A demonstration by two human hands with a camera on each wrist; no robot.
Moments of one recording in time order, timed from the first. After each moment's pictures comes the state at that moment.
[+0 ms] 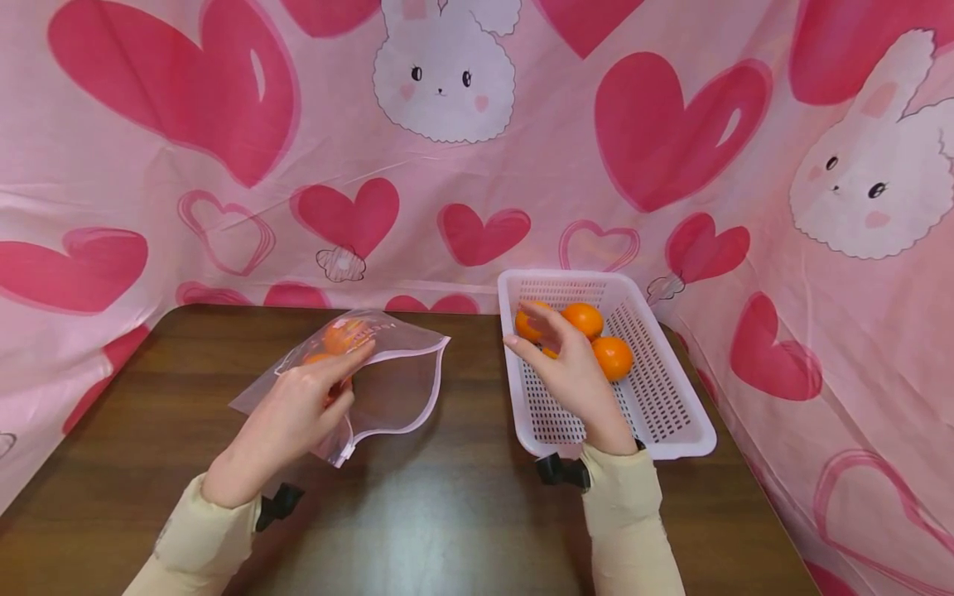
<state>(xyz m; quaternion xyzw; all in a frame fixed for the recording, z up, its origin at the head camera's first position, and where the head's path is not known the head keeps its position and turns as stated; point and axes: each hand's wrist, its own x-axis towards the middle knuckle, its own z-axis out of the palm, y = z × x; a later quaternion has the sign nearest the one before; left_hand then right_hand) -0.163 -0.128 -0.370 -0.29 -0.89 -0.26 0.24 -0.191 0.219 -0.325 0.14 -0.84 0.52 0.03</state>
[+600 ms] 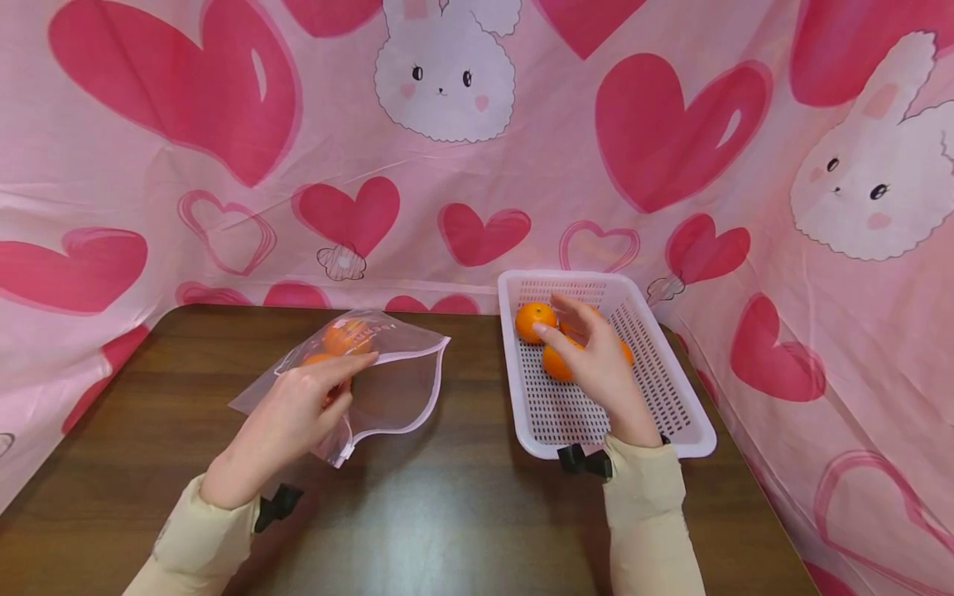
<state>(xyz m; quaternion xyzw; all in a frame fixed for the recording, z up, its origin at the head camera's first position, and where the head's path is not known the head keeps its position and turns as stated) -0.158 -0.127 -0.372 -0.30 -0.89 -0.26 0.23 -0.195 0.248 -0.318 0.09 -0.86 0.50 0.05</state>
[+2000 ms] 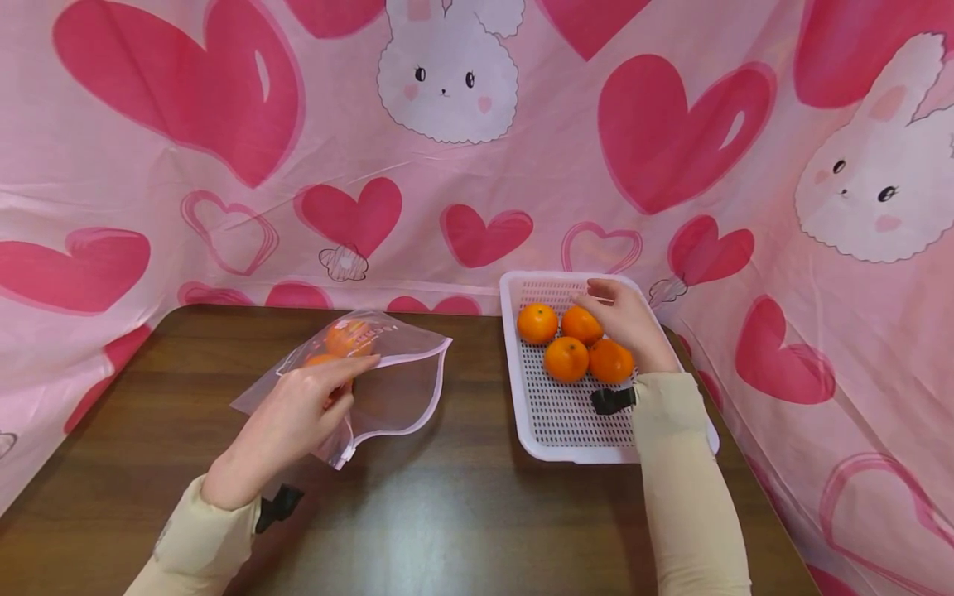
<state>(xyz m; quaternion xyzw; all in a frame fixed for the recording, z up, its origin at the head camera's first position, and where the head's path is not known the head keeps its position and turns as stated) -0.158 -0.128 -0.371 -0.30 -0.89 -0.26 0.23 -0.266 0.299 -0.314 0.01 -0.91 0.41 -0.04</state>
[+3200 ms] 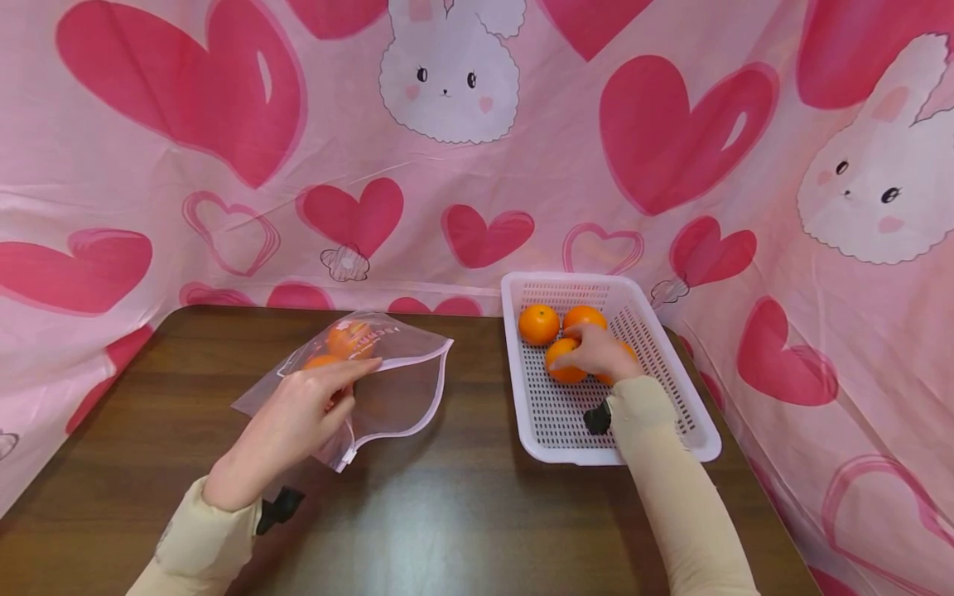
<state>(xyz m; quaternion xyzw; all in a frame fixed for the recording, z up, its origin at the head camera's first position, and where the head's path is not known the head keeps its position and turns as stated) -0.159 -0.127 -0.375 -0.30 -0.89 -0.26 0.22 -0.283 0.297 -0.378 0.06 -0.95 0.28 -0.14</state>
